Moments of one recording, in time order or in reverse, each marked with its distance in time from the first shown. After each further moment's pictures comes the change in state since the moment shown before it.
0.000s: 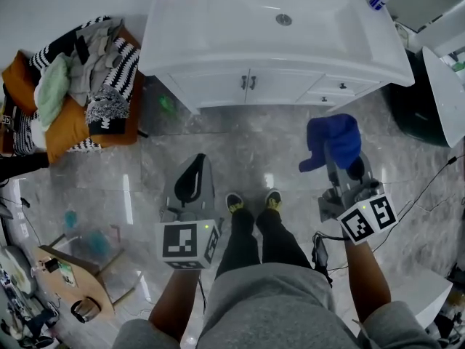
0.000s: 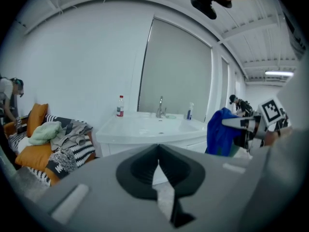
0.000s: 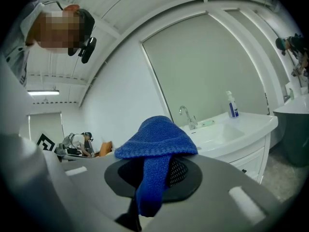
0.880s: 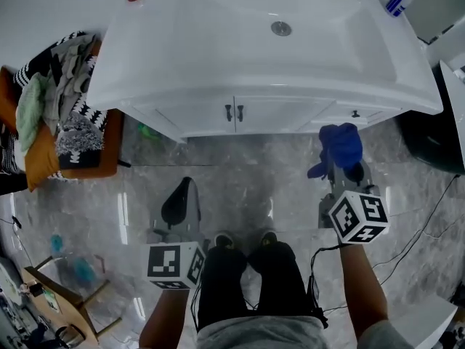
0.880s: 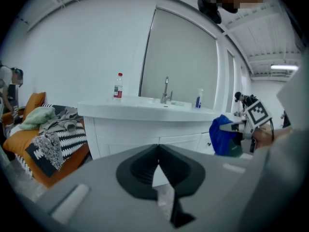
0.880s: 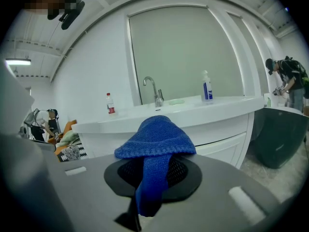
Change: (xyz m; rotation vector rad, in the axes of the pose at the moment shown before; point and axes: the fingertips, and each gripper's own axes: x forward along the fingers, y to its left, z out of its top) left arm 0.159 0.016 -0.114 -0.008 0.011 0.041; right arm 0.109 -0.196 -0.135 -0.066 0.137 -0.326
